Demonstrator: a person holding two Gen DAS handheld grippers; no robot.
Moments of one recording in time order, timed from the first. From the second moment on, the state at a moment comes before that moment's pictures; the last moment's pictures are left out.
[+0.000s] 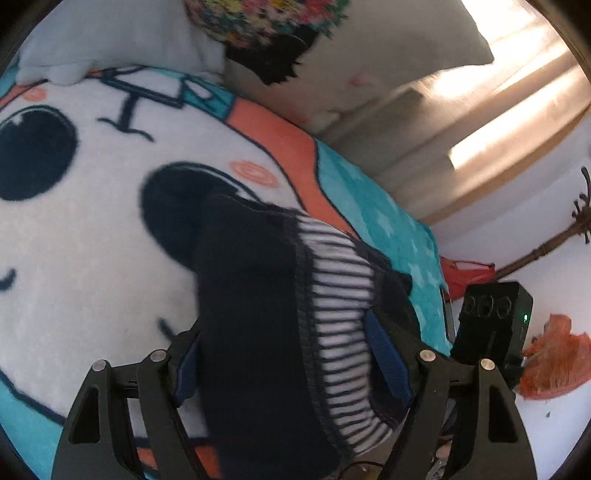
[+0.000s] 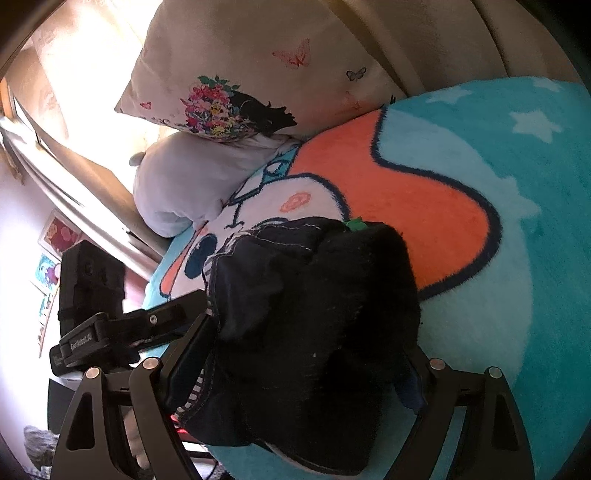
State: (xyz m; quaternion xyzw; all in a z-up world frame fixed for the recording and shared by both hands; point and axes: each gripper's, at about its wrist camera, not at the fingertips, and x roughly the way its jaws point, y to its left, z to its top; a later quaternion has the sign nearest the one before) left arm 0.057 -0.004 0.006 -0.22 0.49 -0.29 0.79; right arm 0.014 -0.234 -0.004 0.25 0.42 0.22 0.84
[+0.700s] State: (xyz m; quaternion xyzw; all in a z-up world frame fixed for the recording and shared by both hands) left arm 0.088 0.057 0.067 -0.22 0.42 -0.24 0.85; right arm 0.081 -0.165 0.054 0.23 0.39 0.28 0.85
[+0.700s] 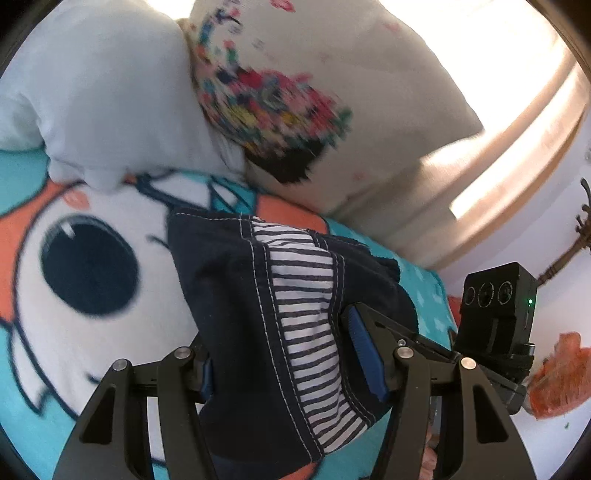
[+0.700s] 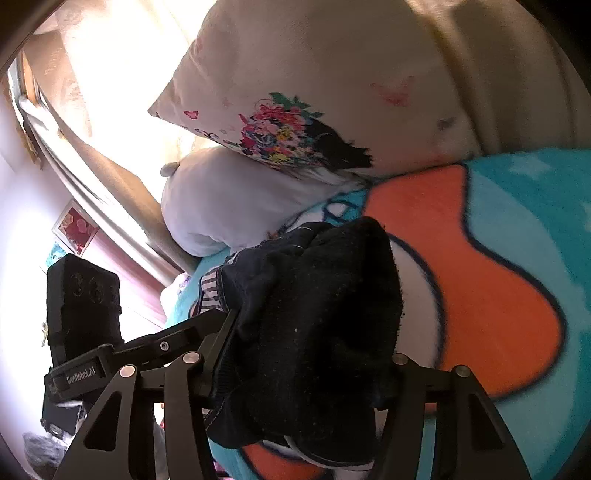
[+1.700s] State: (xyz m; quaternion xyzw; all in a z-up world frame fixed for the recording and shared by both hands) left arm 0.169 0.135 0.008 -0.26 0.46 -0.14 0.84; right arm 0.170 -0.137 0.022 0.24 0.44 0.21 0.84
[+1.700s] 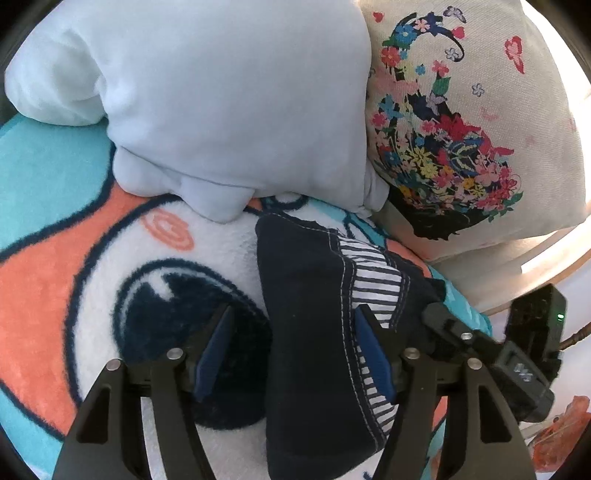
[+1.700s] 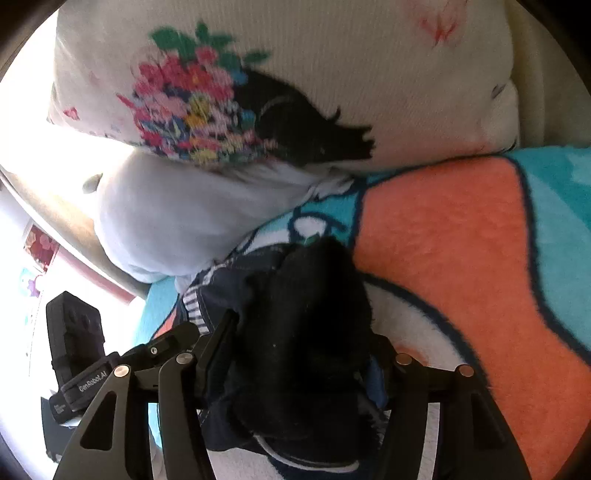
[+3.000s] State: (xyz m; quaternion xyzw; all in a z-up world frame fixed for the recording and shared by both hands) left arm -0.008 0.081 0.071 -0.06 0.34 0.06 0.94; right arm 0.032 -0.142 0.034 0.10 0.40 0.11 0.90
